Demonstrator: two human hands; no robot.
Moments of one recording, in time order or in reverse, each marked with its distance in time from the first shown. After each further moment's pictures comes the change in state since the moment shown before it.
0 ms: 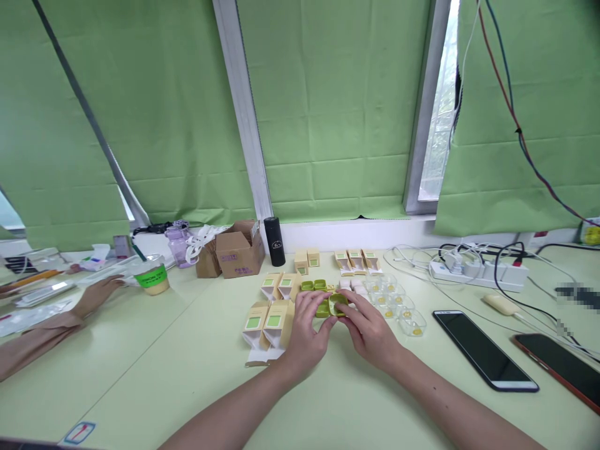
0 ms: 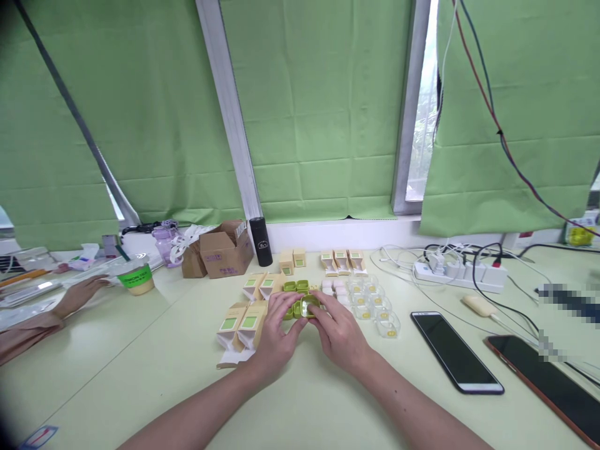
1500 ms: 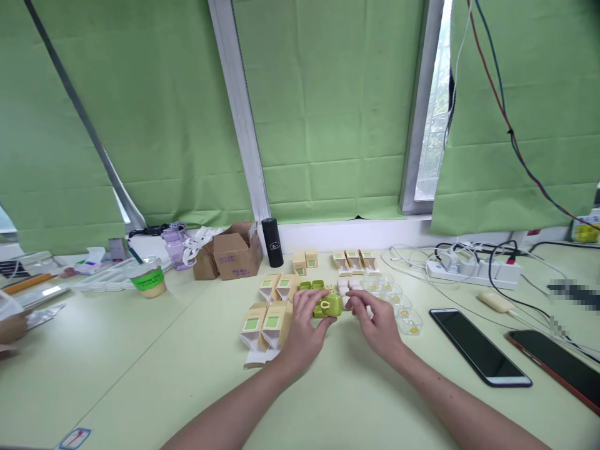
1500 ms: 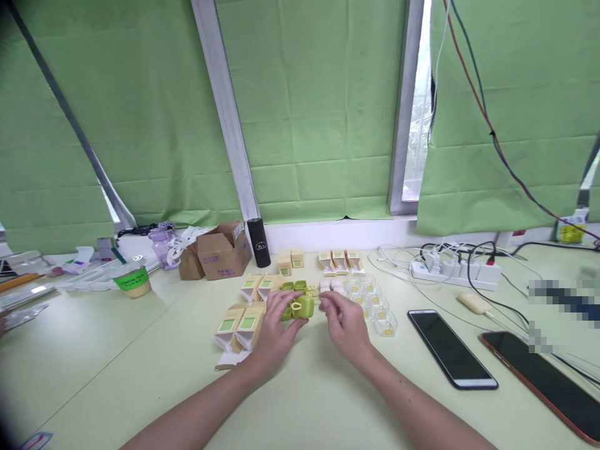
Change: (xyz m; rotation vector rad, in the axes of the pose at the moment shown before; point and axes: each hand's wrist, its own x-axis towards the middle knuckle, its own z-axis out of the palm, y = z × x) left_hand 0.004 -0.003 0.000 -0.003 -0.013 -0.100; right_hand 0.009 0.000 -0.014 0.272 0.034 0.610
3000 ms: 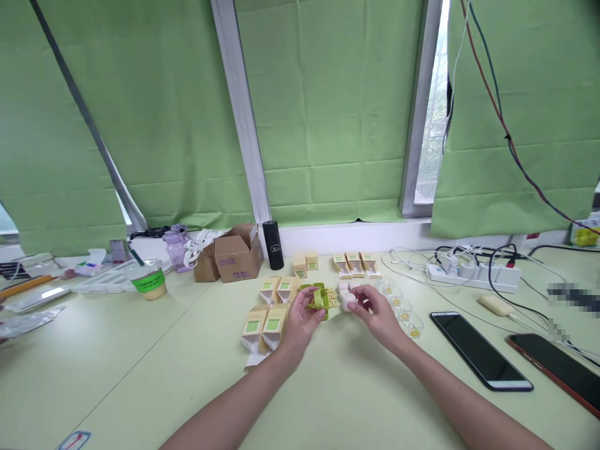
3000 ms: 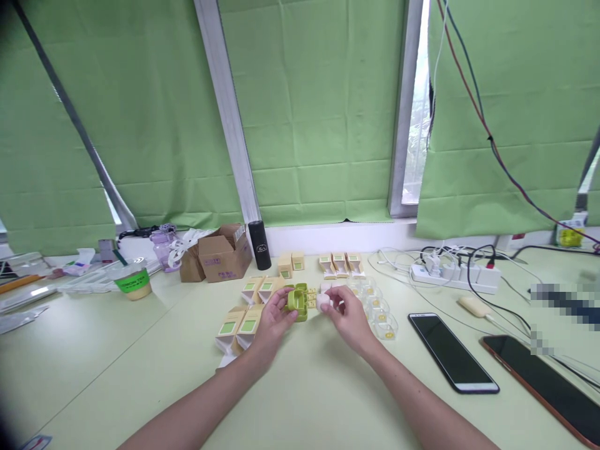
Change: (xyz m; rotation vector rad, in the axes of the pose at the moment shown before) left_hand 0.012 -0.016 0.002 -0.797 -0.014 -0.360; right_hand 0.018 0.007 -0.007 0.149 -0.096 0.256
